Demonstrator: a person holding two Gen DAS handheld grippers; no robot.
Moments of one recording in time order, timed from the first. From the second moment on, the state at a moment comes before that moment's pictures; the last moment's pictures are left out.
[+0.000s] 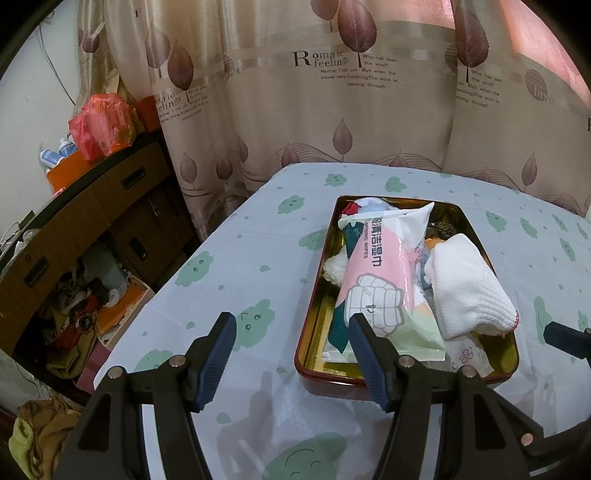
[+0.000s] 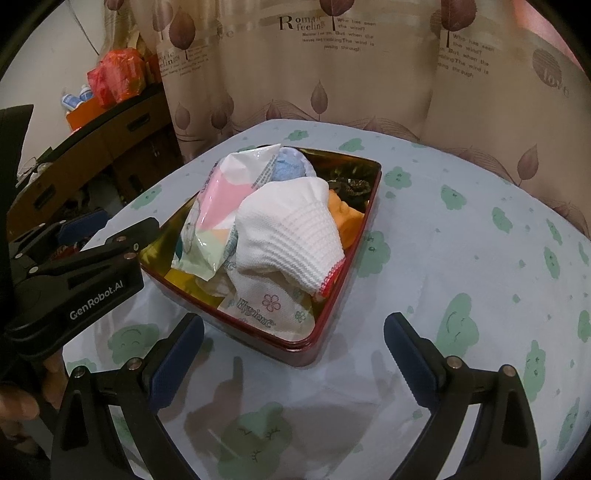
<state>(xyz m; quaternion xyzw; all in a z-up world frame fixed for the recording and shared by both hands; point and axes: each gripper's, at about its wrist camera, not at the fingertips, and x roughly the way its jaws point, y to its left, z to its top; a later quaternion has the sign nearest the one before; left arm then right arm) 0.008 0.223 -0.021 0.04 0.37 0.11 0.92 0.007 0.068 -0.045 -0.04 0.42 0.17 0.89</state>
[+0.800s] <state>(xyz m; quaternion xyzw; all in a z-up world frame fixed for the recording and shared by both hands) 0.008 0.224 -0.021 0.04 0.37 0.11 0.92 0.008 0.070 -0.049 -0.04 0.43 0.17 0.89</state>
